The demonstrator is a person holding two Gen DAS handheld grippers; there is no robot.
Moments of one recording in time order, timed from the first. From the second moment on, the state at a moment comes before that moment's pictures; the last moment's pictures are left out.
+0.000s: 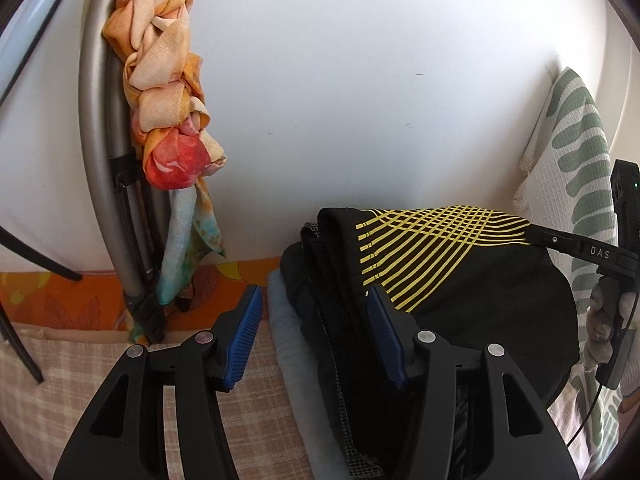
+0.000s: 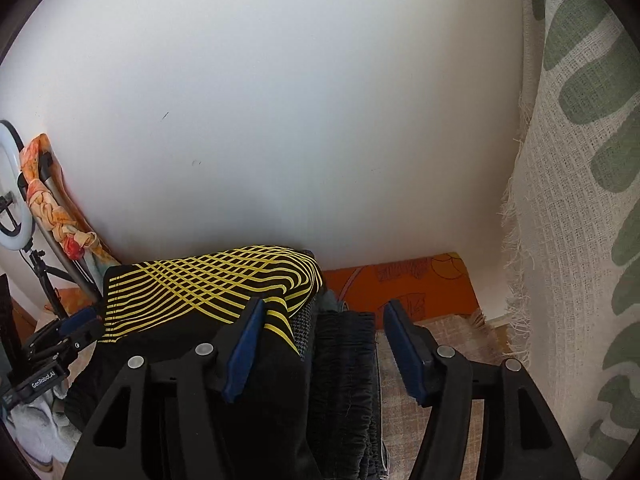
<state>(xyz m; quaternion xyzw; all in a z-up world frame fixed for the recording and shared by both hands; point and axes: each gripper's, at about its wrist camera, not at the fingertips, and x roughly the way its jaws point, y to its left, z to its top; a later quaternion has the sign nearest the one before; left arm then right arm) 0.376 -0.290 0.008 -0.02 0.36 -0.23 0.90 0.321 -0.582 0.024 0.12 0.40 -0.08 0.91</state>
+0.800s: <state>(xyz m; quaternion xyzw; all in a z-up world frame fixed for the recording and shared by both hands) 0.239 -0.245 0.077 -0.01 0.34 -0.29 0.90 0.168 -0.497 0.104 0.09 0.34 -0.11 0.93</state>
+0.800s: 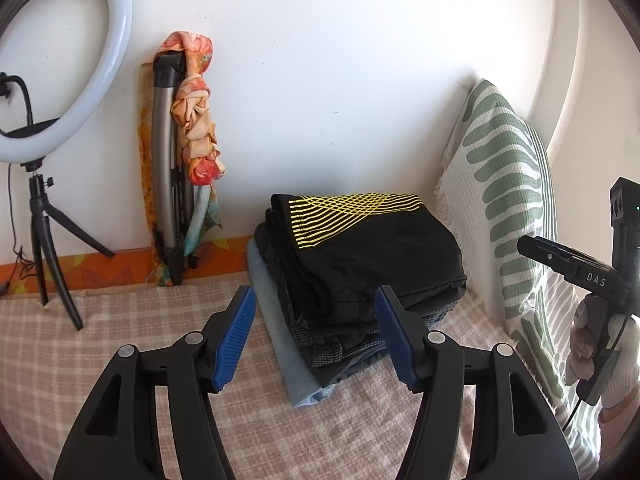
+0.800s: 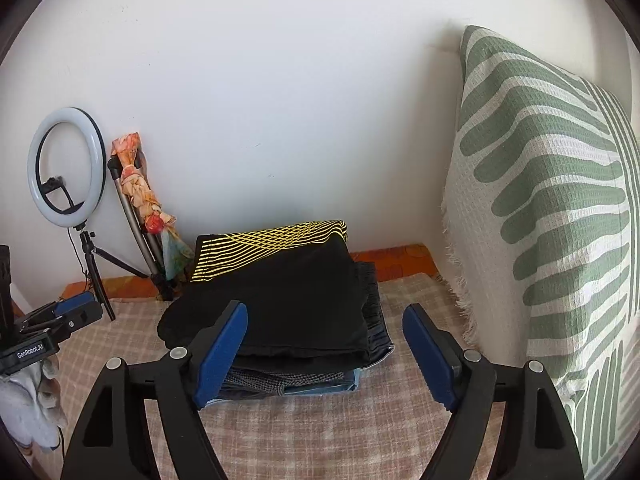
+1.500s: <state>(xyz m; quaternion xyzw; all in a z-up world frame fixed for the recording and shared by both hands) 0.112 -0.197 0.084 0.02 0.31 -0.30 0.90 0.060 -0.373 0.116 0.02 0.30 -0.15 0.94</state>
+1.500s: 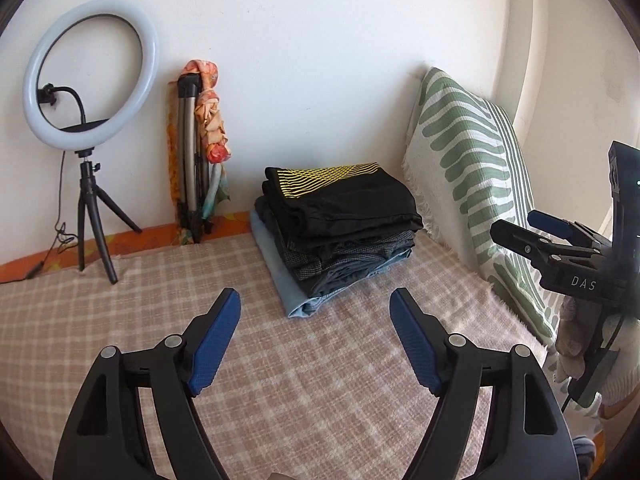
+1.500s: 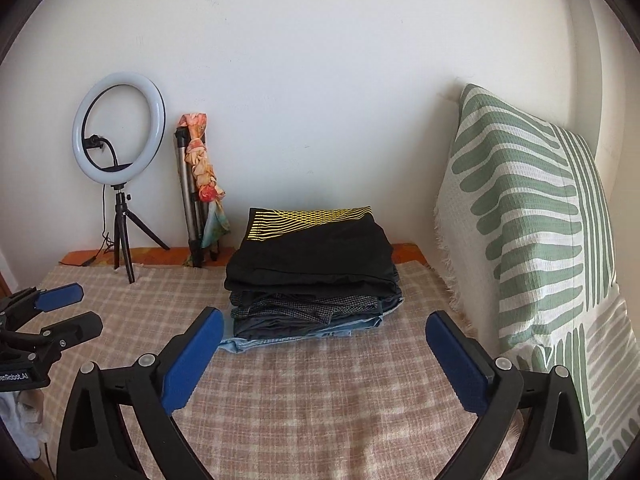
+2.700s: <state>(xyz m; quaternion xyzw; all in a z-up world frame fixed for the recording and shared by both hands) 0.070 -0.146 0.042 0.06 0.29 -0.23 0.93 0.032 -0.326 0.052 0.05 0.28 -0.19 0.94</state>
